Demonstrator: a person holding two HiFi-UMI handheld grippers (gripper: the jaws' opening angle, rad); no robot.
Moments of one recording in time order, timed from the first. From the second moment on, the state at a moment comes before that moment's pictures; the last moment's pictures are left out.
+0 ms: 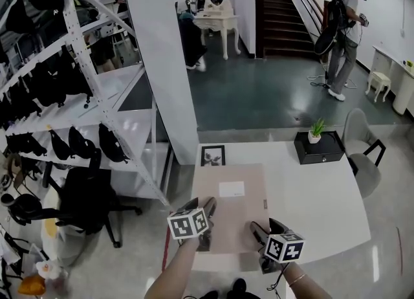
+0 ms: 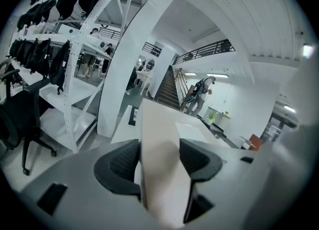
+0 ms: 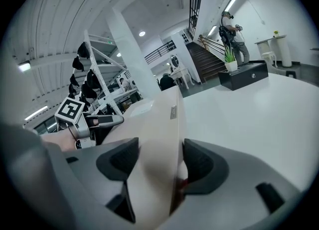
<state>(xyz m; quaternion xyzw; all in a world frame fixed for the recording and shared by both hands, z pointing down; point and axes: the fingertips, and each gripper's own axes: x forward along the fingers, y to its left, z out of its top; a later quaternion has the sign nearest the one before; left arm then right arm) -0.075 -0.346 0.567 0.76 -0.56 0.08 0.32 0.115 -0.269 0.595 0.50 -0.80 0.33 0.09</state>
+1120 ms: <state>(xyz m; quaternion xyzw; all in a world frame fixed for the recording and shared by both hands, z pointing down) -0.075 -0.359 0.605 0.74 -0.55 0.13 0.37 0.115 -0.276 0.618 0.50 -0.78 0.36 0.11</state>
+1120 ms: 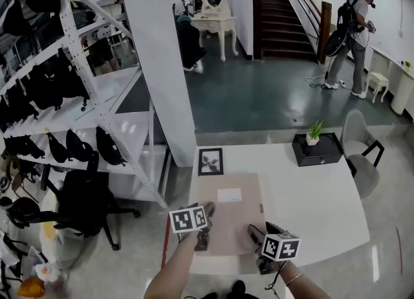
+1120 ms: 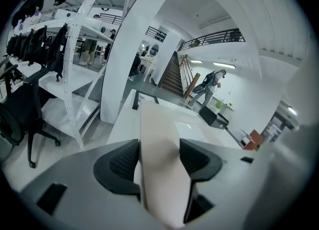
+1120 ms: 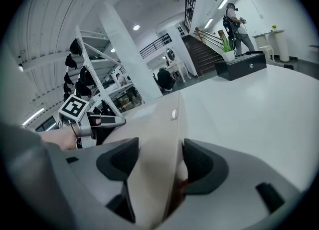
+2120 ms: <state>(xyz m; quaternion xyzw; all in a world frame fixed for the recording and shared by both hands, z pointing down) -0.079 -0.339 0.586 0.75 -0.55 0.13 0.34 0.118 -0.277 0.605 0.51 -0.79 0.31 0.12</state>
